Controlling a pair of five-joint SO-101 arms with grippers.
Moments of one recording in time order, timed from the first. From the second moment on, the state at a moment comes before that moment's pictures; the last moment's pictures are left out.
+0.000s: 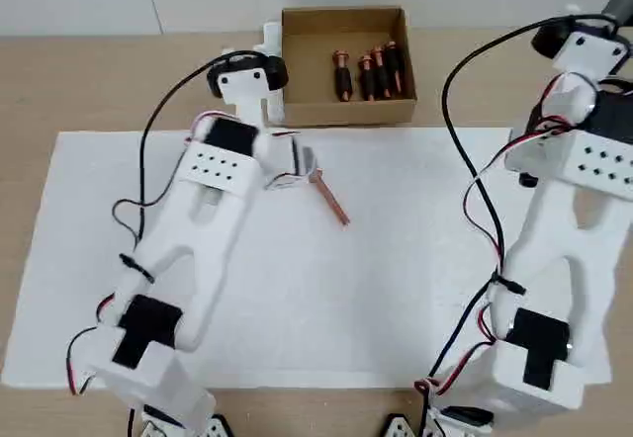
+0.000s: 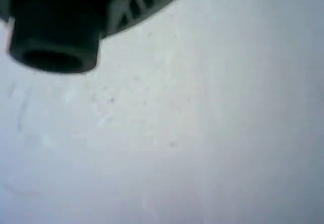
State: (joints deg) left arm 15.2 10.4 -0.2 71.7 33.9; right arm 16.2 2.9 -25.4 98.5 5.8
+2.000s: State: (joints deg) left arm 20.6 27.6 -1.8 58.2 56.7; right arm 12.9 2.9 -21.5 98.7 5.8
